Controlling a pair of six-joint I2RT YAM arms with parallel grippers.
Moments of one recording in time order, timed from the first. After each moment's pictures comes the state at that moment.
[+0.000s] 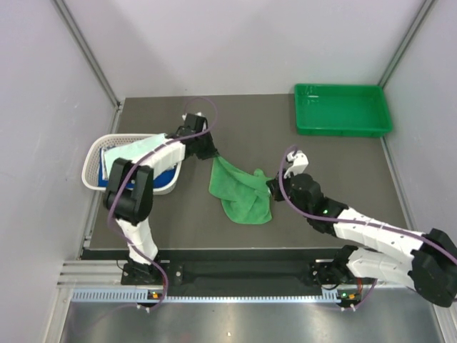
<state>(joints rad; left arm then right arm) -0.36 1.91 1.31 -0.26 0.15 -0.68 0.82 1.07 0.49 0.19 0.28 0.49</state>
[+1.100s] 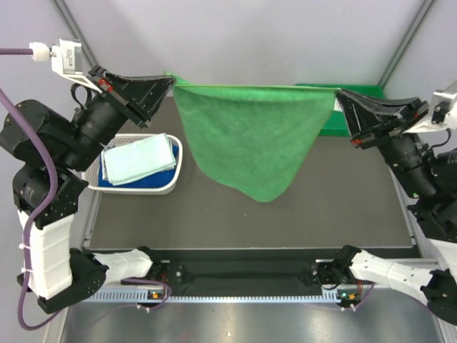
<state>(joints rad) -0.62 1.18 2.15 -0.67 0.04 -0.44 0.82 0.84 1.53 -0.19 0.15 -0.05</state>
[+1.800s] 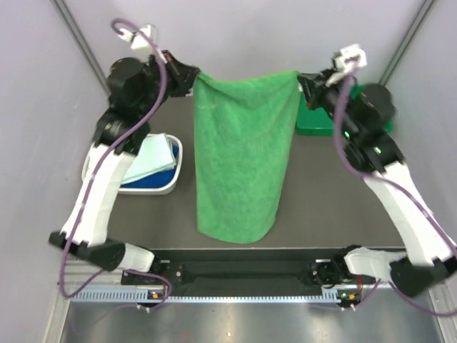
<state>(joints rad) -0.42 1.37 1.90 -0.46 0.08 -0.44 0.49 1.13 1.48 -0.11 -0.02 -0.03</state>
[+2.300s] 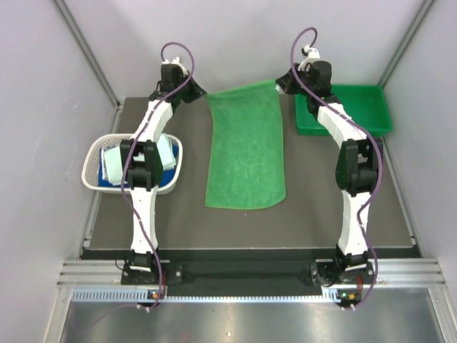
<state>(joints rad) -0.13 2.36 2.23 -0.31 0.32 -0.57 0.17 2.15 1.88 0.11 -0.38 0.33</state>
